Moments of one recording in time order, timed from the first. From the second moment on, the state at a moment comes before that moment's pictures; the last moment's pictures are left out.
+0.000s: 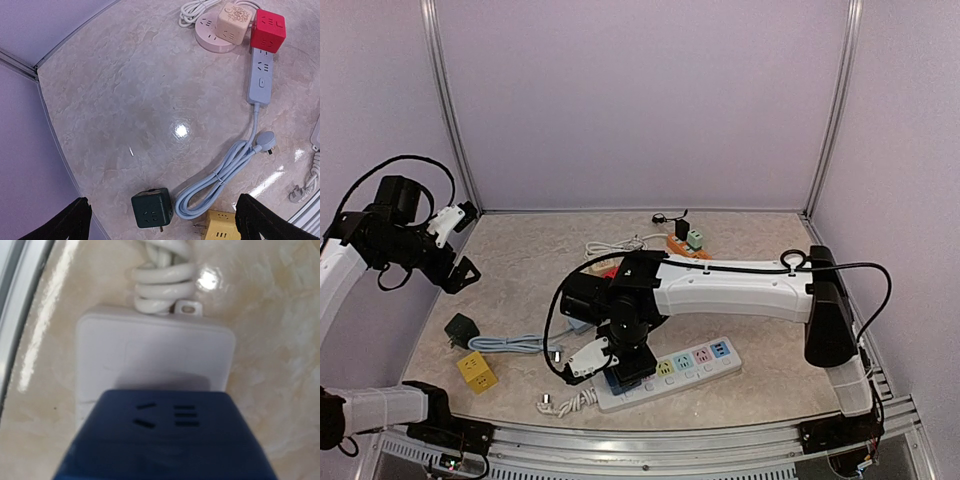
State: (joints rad) left arm -0.09 0.99 1.14 -1.04 0.15 0.50; right arm 1.28 2.22 1.99 -1.20 0.00 -0.76
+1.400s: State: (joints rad) left arm -0.08 0.99 1.14 -1.04 0.15 0.50; right arm 1.28 2.24 1.98 -1.16 0.00 -0.52
